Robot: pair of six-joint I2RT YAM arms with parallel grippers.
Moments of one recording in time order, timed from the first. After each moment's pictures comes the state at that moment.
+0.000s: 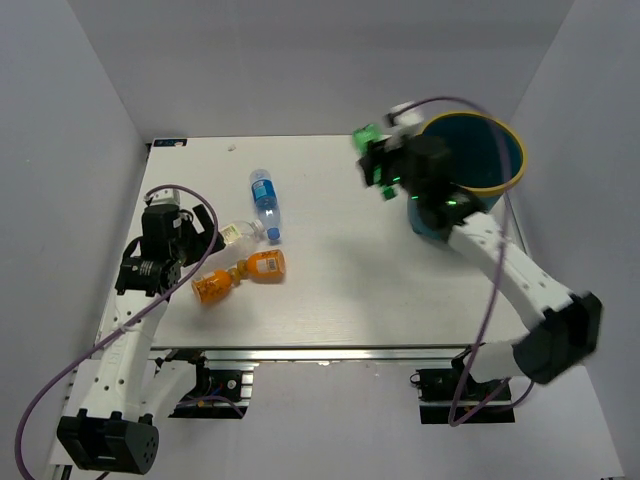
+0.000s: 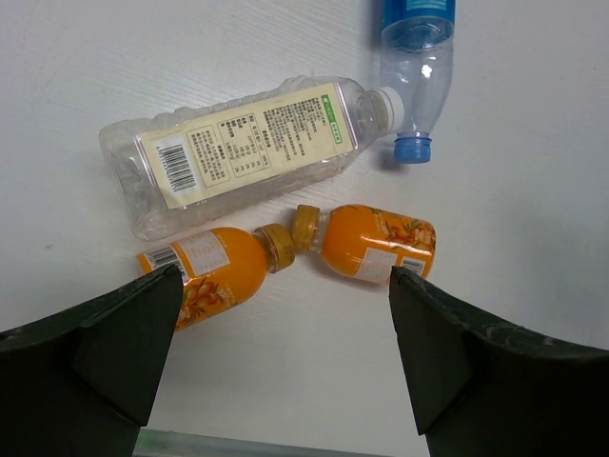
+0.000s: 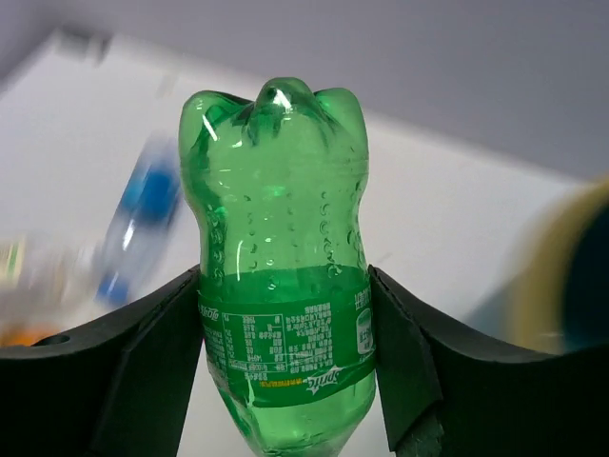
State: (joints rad) left arm -0.07 0.89 0.92 -0.71 -0.09 -0.43; right arm 0.63 1.44 1.32 -0.18 0.06 0.03
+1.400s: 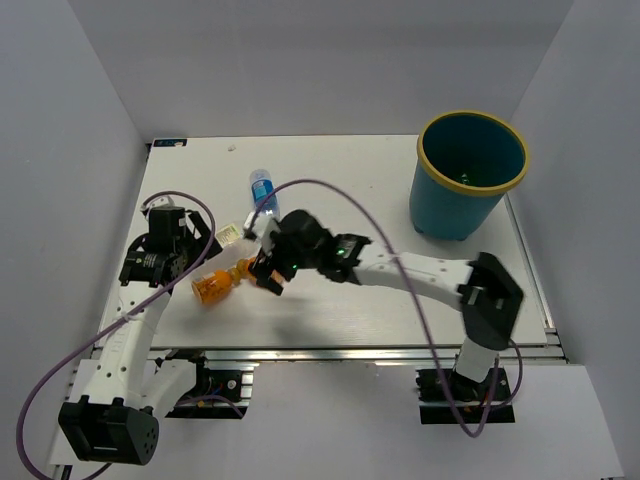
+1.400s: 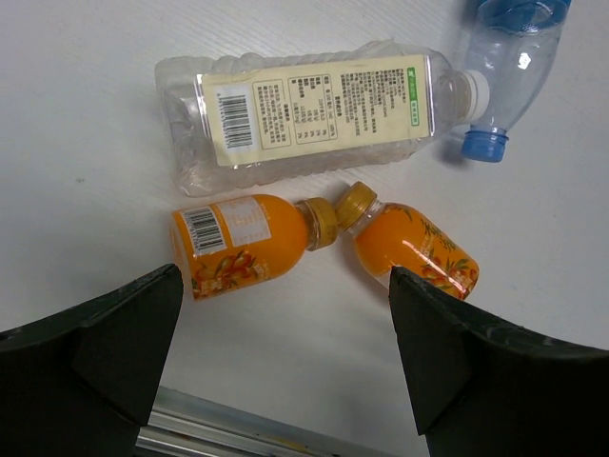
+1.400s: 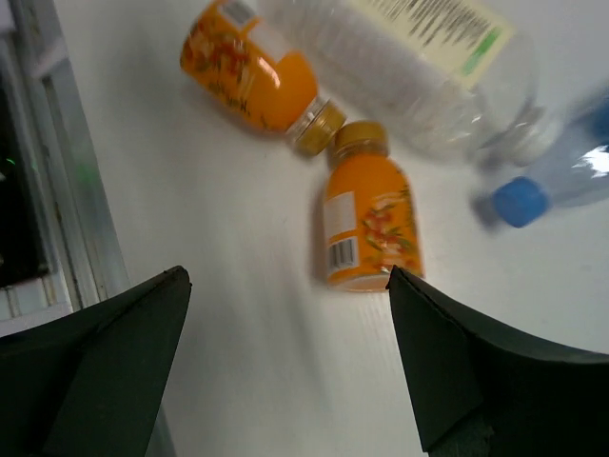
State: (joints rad) left arm -0.07 0.94 0.93 -0.80 -0.19 -0.54; right arm 1.09 1.68 1.34 -0.16 -0.17 -0.12
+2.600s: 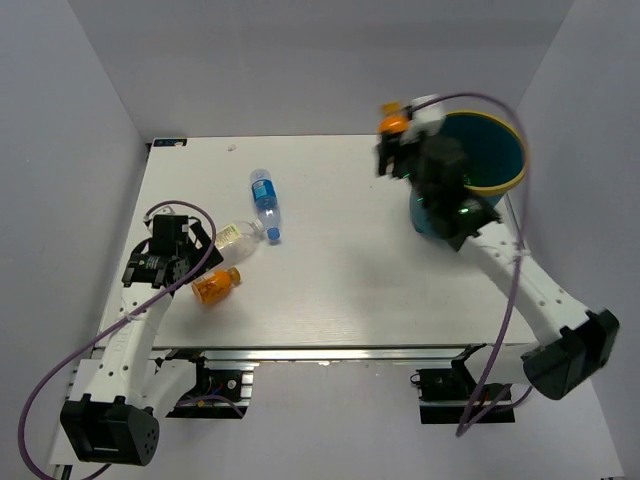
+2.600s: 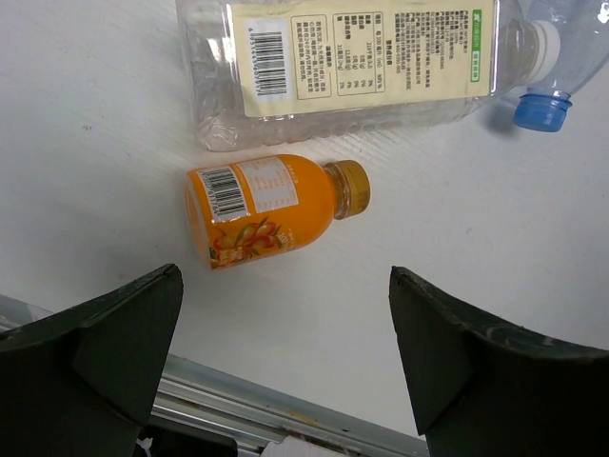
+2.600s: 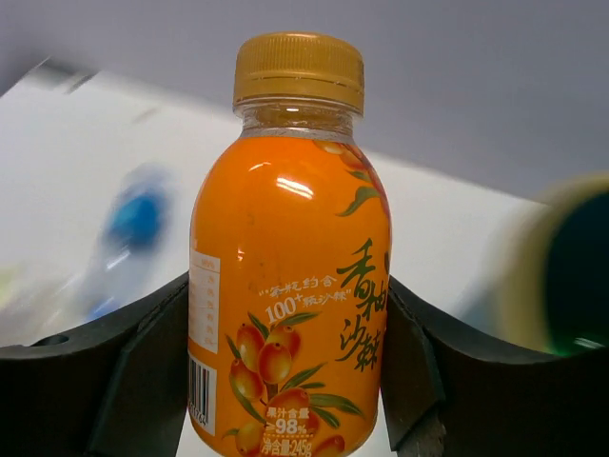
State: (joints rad) left arm -0.07 0.93 0.87 -0.87 -0.19 -0.58; right arm 0.73 1.35 1.32 -0.13 0.26 -0.01
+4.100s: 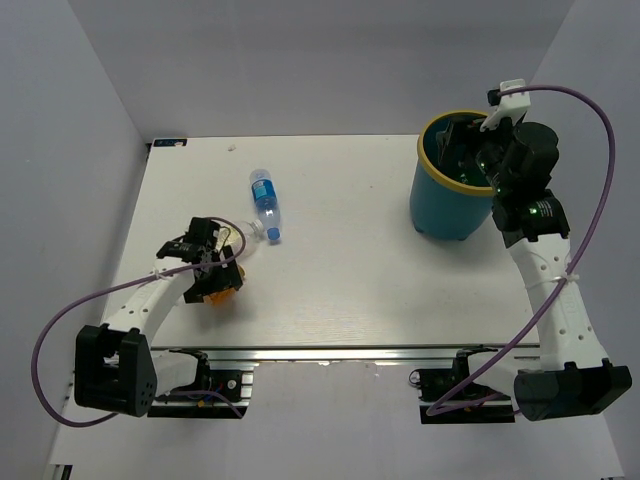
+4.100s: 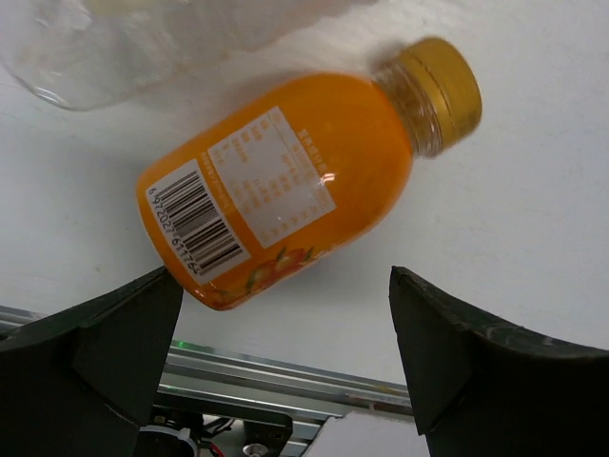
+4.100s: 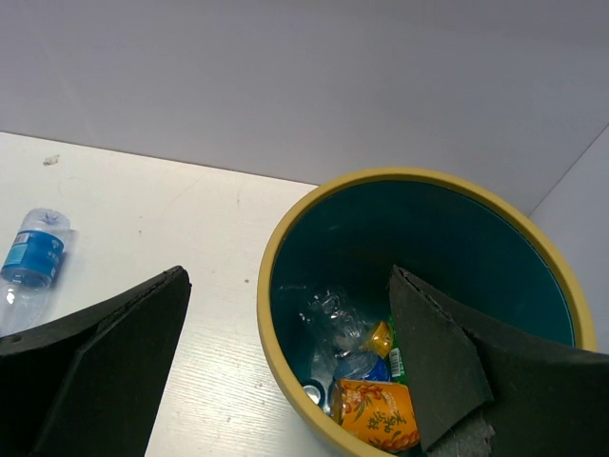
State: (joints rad) left arm -0.17 1.21 0.77 -0.82 -0.14 -0.47; right arm 0.15 1.17 1.39 -0.28 -0.09 -0.04
